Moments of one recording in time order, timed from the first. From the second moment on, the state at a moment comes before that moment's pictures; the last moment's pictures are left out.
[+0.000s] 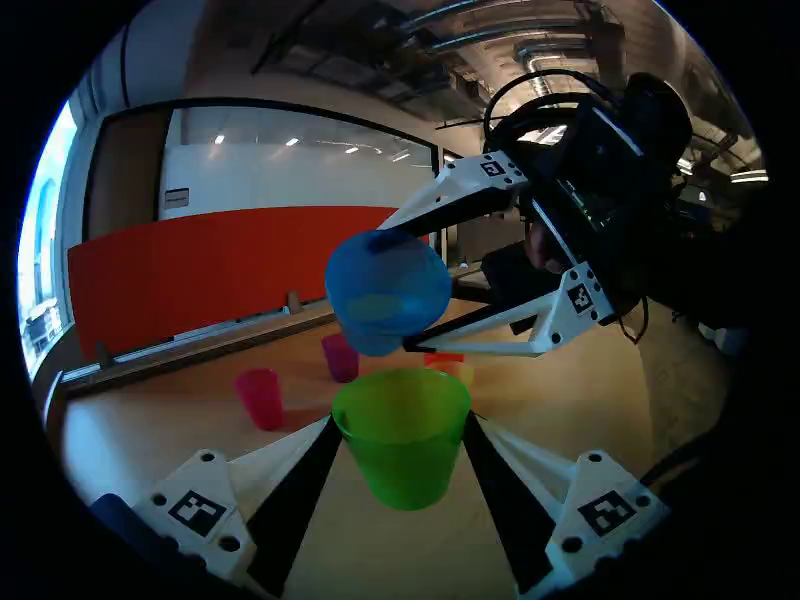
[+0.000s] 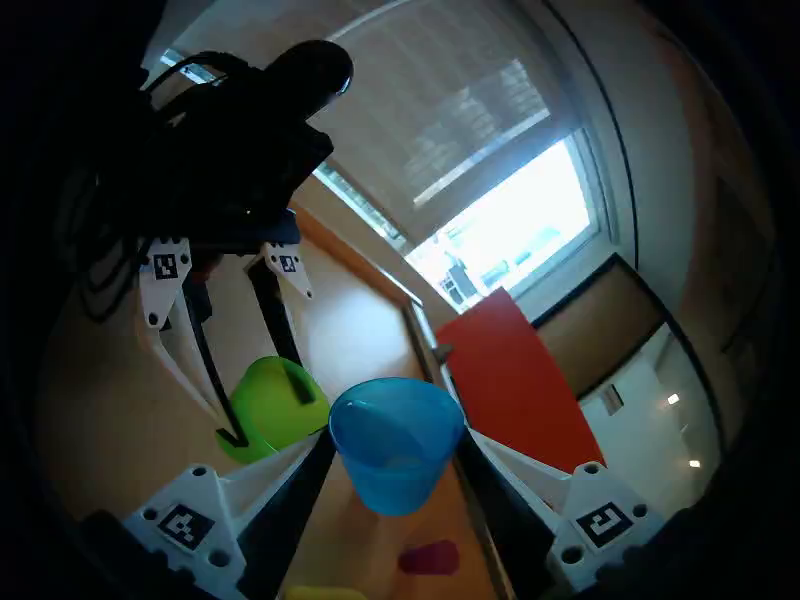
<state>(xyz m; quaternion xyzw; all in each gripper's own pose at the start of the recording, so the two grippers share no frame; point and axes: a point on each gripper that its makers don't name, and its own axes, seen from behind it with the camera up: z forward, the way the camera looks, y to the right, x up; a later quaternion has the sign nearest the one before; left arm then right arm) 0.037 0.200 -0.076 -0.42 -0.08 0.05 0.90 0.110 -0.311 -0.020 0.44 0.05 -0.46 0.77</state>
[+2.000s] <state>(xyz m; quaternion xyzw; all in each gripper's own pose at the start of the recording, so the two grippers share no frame) 0.039 0.205 -0.076 -0.43 -0.08 0.06 0.90 0.113 -0.318 -0.017 0.42 0.08 -0.55 0.72</state>
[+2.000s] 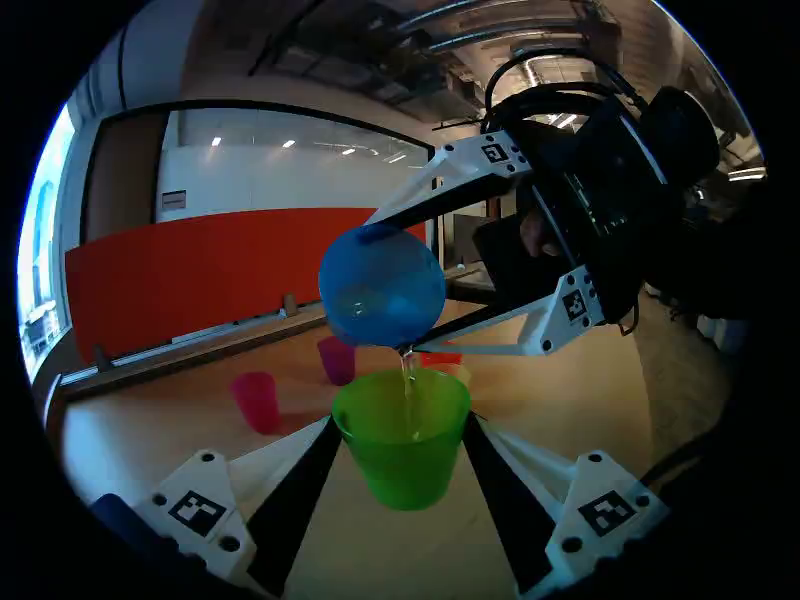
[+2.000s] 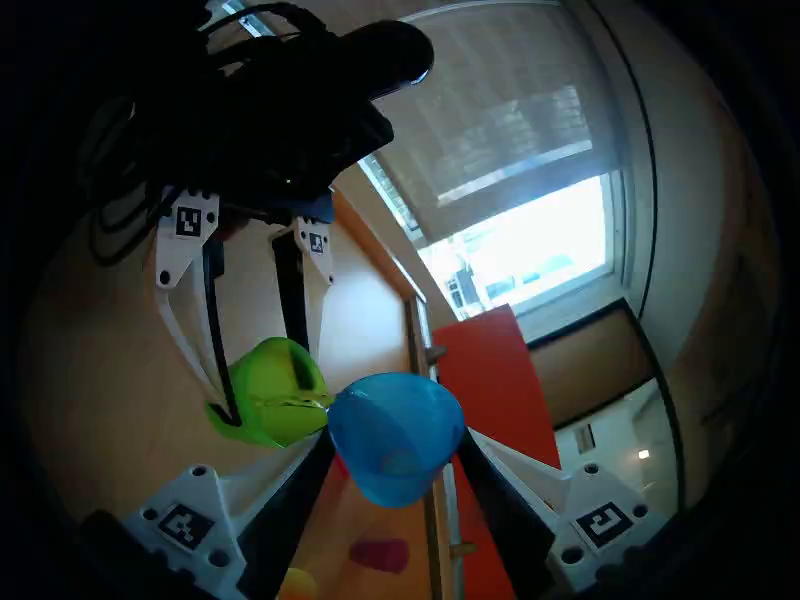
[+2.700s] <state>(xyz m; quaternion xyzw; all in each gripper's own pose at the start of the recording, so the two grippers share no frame) 0.040 0.206 -0.076 -0.43 -0.08 0.06 0.90 0.115 -0.318 -0.018 0.41 0.09 -0.56 0.71</state>
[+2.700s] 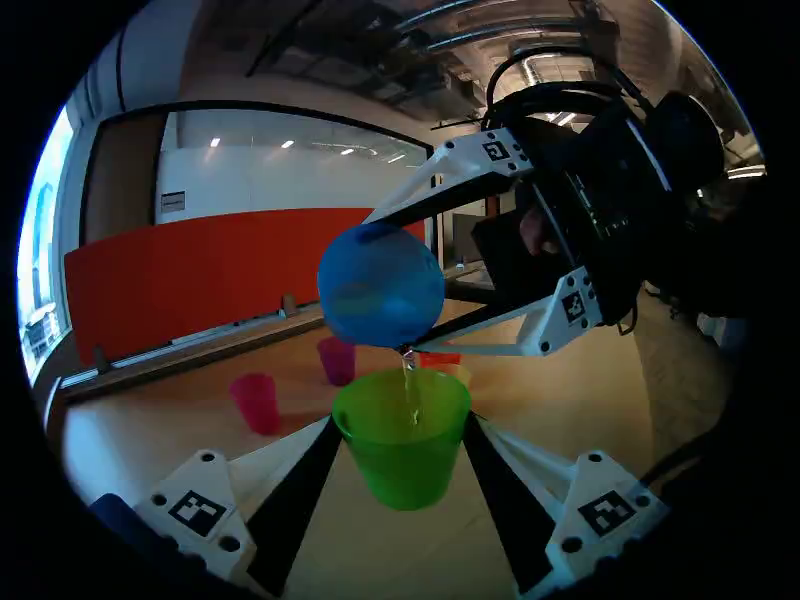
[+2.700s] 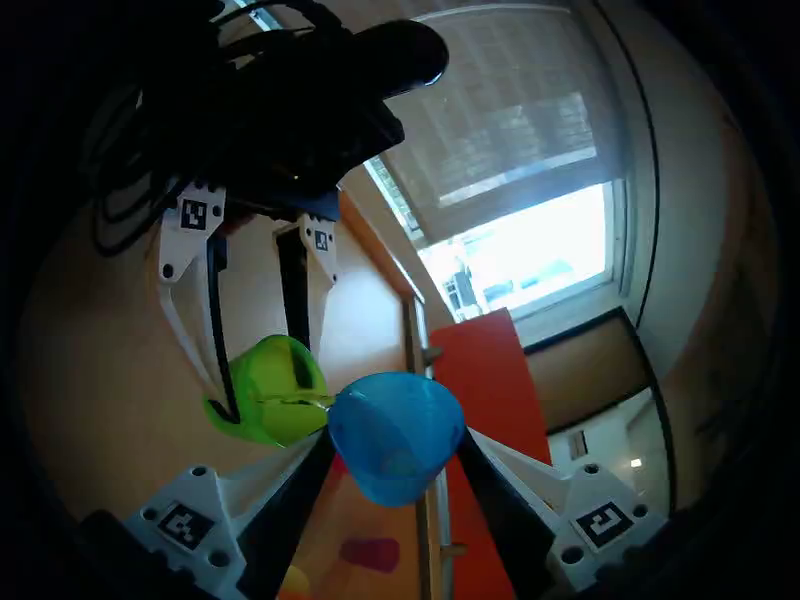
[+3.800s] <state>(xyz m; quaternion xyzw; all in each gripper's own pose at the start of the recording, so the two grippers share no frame) 0.041 0.209 -0.077 -0.43 -0.08 0.06 0.90 0.117 -0.320 -0.020 0.39 0.11 -0.59 0.69</state>
